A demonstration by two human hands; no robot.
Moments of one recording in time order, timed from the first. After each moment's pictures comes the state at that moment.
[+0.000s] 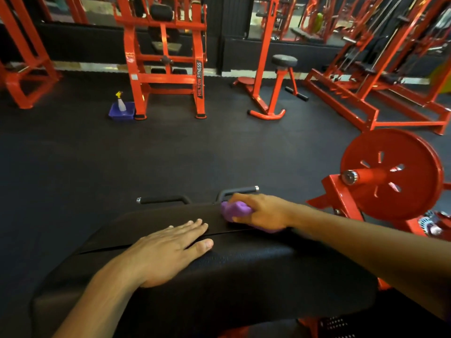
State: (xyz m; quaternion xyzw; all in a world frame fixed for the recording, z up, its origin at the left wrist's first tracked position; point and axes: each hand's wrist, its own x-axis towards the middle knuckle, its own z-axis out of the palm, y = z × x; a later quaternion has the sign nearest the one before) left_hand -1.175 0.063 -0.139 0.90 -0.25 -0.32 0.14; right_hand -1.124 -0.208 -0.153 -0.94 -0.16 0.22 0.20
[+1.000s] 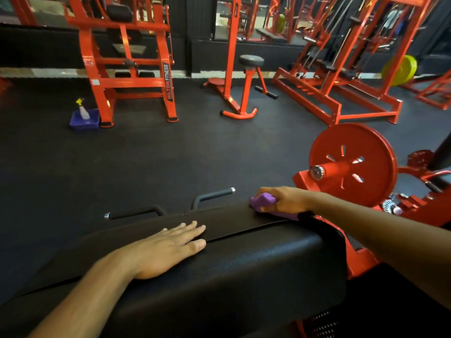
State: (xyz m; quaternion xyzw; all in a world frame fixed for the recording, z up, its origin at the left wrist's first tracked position) left_hand -1.132 0.014 -0.150 0.86 -0.30 -0.38 0.16; right_hand -1.104 -0.349 -0.168 -0.95 -0.06 0.23 0.18
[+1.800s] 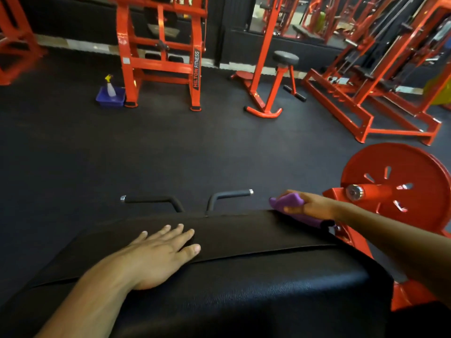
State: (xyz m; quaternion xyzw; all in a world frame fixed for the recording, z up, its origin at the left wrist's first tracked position) left_hand -1.118 0.059 -0.171 0.90 -0.19 -0.38 0.12; right_hand -1.046 -0.370 -0.203 -0.93 -0.05 0.26 0.23
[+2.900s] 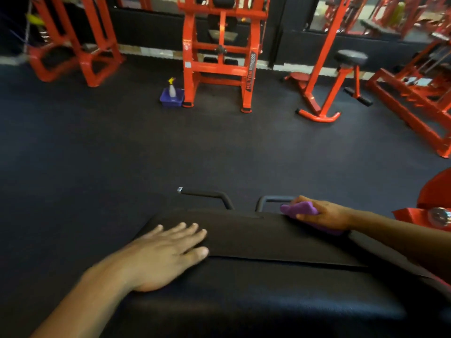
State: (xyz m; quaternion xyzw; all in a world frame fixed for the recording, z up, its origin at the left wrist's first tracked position) left_hand -1.146 0.136 -0.146 0.92 -0.17 -0.34 0.13; right_hand -1.004 -0.282 -0.235 -0.92 -0.17 0.27 0.21
